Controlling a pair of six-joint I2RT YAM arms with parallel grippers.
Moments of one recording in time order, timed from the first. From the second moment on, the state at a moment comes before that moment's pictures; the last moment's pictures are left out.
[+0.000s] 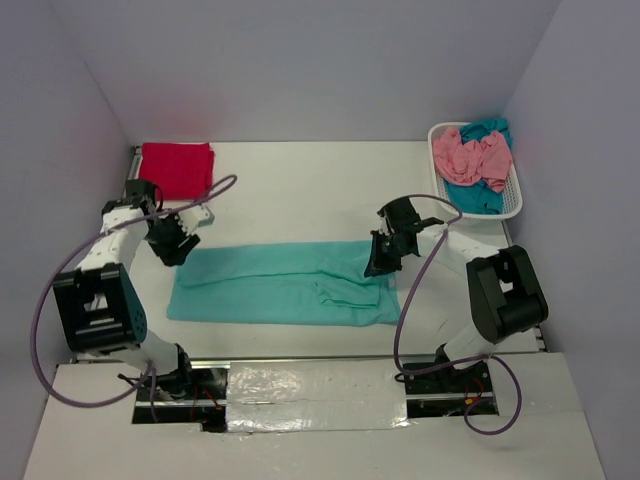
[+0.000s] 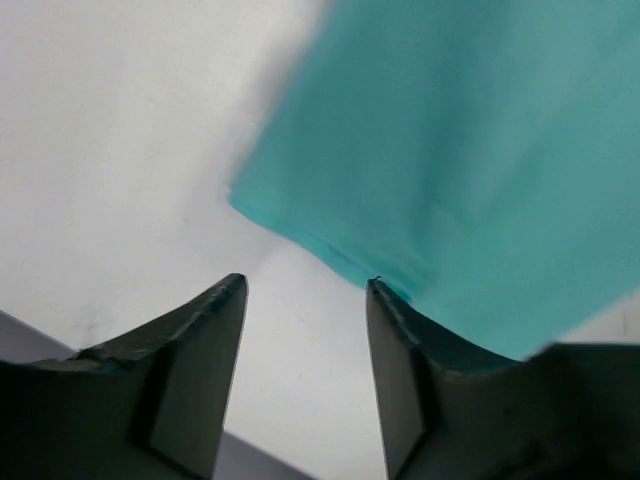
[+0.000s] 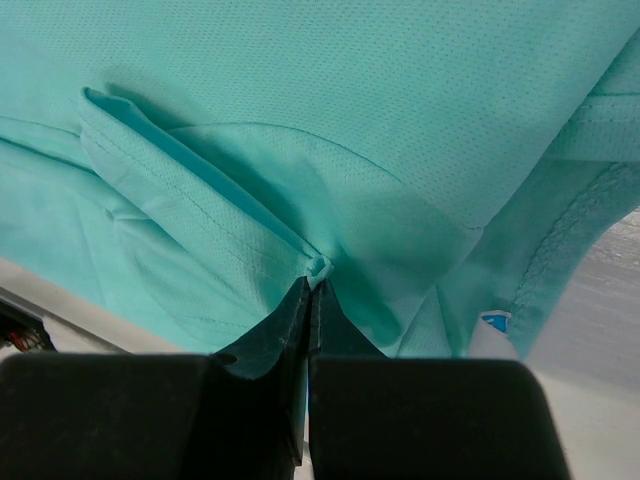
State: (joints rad) left arm 0.22 1.56 1.15 -0.87 0.30 1.05; right arm 0.34 1.57 0.88 -0.46 -0.31 0.45
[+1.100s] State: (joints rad) left arm 0.09 1.44 0.81 -0.71 0.02 1.38; right arm 0.34 1.60 0.91 -0.46 -0.32 0.44
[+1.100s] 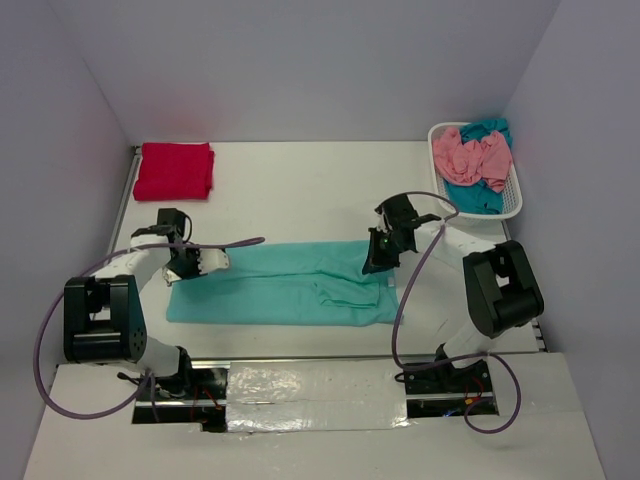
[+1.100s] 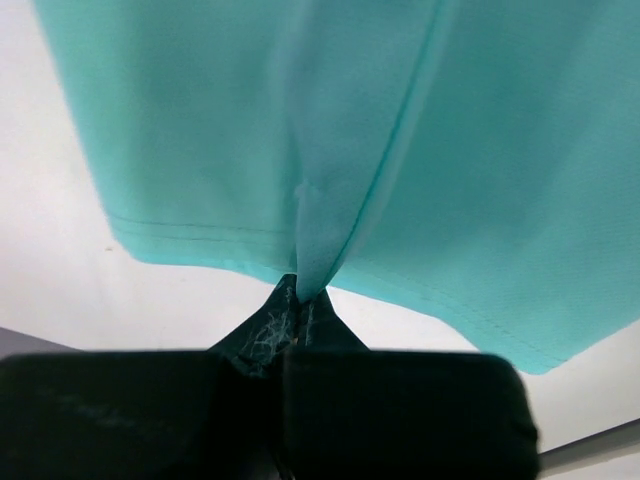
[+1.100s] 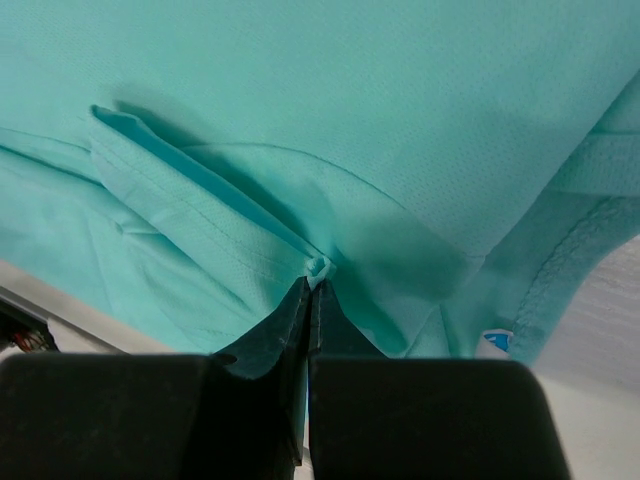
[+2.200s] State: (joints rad) left arm 0.08 1.54 0.83 -0.56 -0.02 1.26; right arm 0.26 1.60 0.96 -0.53 -0.36 0.39
